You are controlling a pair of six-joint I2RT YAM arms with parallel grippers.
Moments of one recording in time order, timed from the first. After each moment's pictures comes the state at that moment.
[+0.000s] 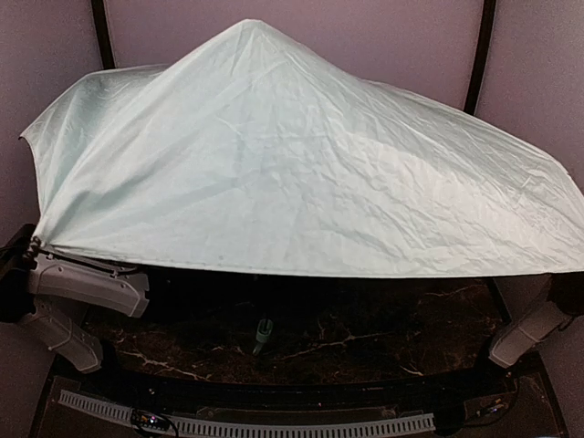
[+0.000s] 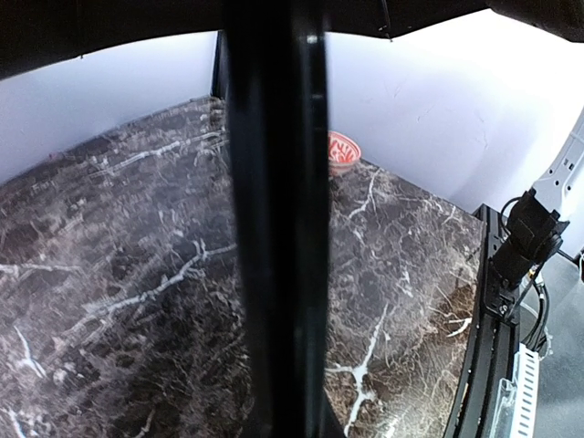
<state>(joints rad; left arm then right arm) -1.11 1.41 0.72 0.43 -0.06 -0.21 0.86 1.50 1.17 0.76 -0.38 0.59</state>
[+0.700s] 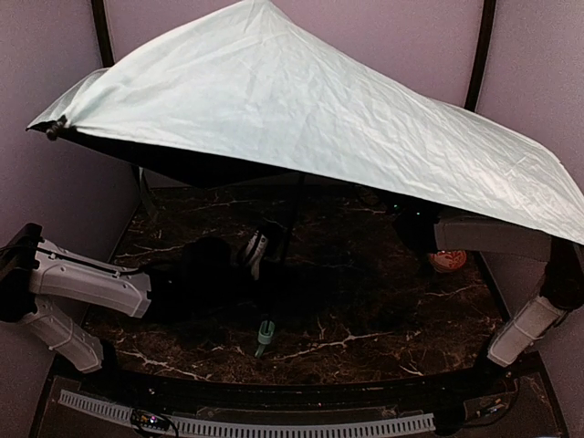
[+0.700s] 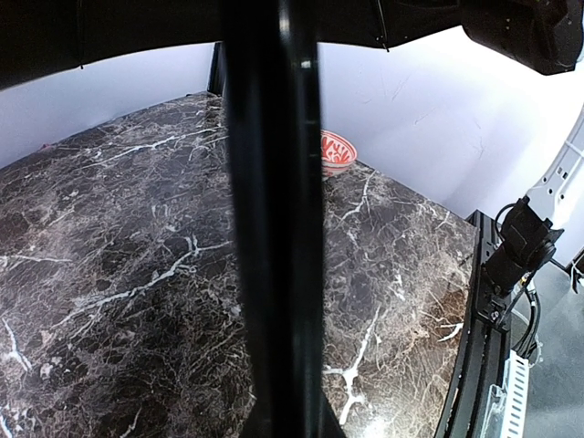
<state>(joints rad) -1.11 1.44 0.72 0.45 -0.05 -0.26 0.83 1.55 1.11 1.02 -0.16 0.65</state>
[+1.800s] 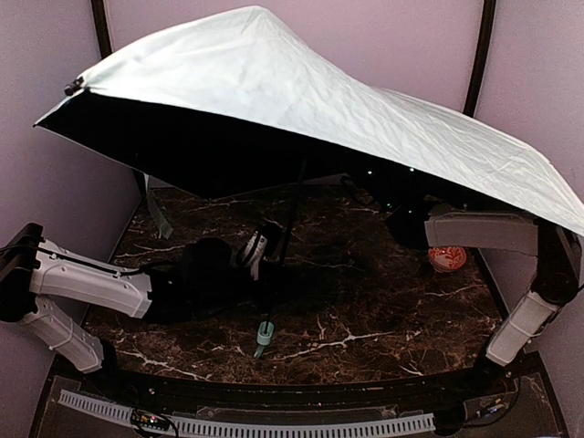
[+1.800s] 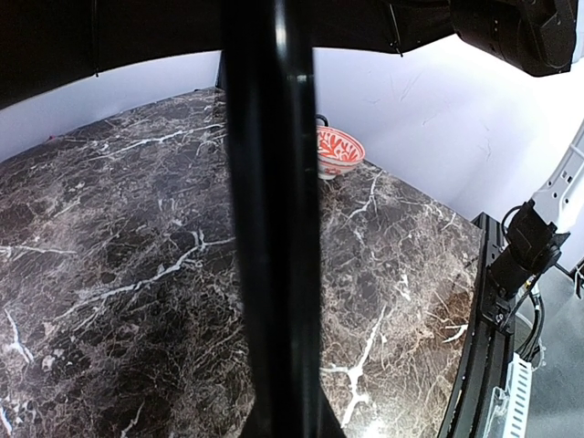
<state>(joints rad) -1.11 1.44 0.71 0.45 -0.06 -0.27 0.80 1.62 1.14 1.04 -0.20 0.68</state>
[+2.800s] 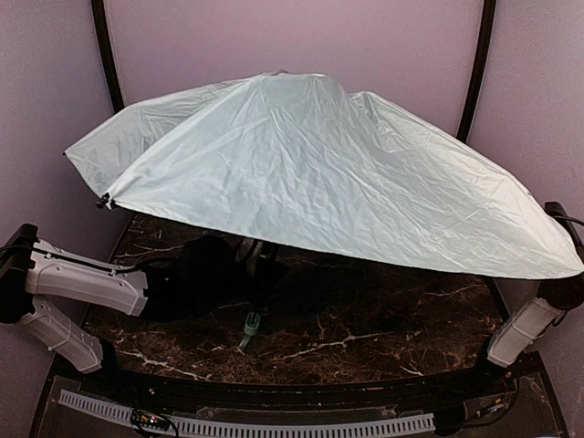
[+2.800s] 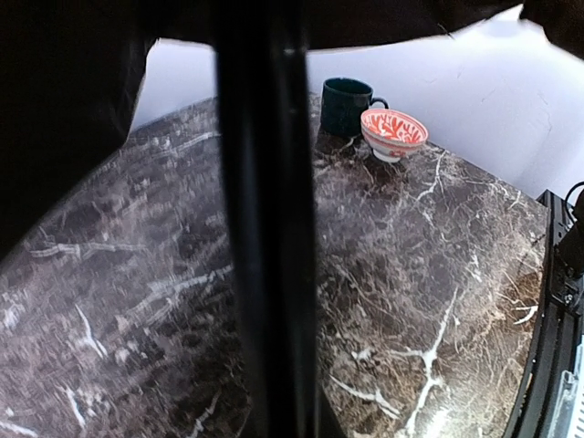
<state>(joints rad) -1.11 1.41 0.72 0.36 -0.20 -0.15 0.91 1.58 1.04 0.87 -0.11 0.36</state>
